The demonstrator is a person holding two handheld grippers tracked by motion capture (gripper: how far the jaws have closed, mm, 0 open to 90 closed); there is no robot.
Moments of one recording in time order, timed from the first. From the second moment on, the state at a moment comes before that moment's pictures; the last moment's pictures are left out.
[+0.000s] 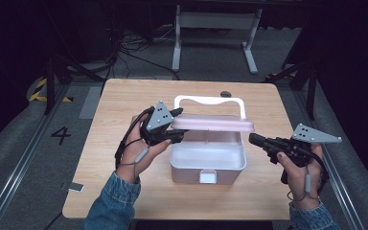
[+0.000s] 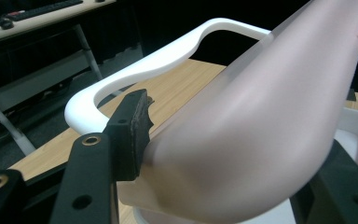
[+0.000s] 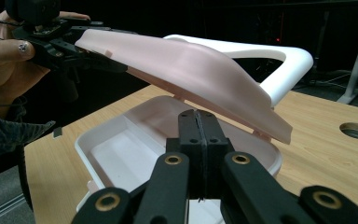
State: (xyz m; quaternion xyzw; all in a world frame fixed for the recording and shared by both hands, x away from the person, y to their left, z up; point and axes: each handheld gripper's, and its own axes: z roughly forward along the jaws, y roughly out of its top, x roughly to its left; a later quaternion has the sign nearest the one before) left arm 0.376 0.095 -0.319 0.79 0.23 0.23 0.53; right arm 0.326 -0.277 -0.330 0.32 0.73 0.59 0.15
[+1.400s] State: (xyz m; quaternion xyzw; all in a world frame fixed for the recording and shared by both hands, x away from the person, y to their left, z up) left arm 0.438 0.092 -0.302 0.76 0.28 0.23 0.53; right arm 0.326 -0.330 -0.336 0.38 0.73 0.54 0.19
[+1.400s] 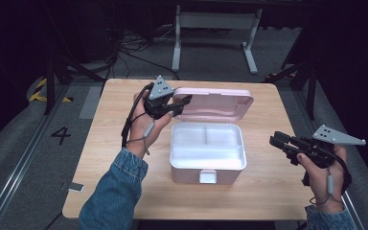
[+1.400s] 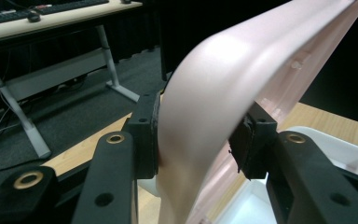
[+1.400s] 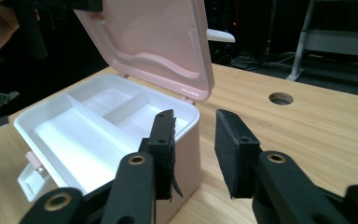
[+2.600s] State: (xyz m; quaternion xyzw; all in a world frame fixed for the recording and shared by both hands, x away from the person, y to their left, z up) left arm 0.507 0.079 -0.329 0.76 0.36 0.22 0.50; right arm 0.338 -0.337 -0.351 0.39 0.72 0.54 0.17
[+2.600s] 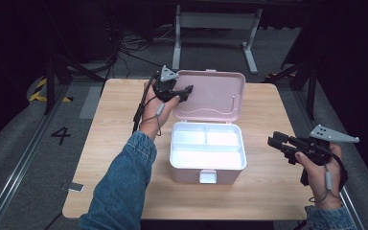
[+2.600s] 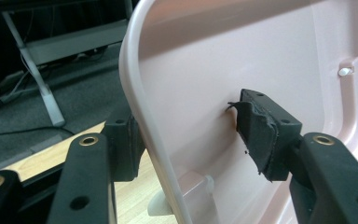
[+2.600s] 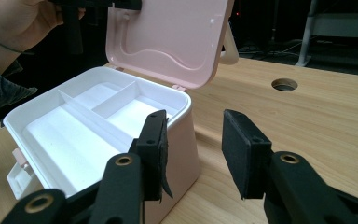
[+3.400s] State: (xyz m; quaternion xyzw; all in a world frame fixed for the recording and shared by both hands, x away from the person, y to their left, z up) left arm 0.534 0.080 -0.356 0.77 0.41 0.17 0.45; right arm 0.343 -0.348 -0.354 0.40 0.72 0.54 0.17
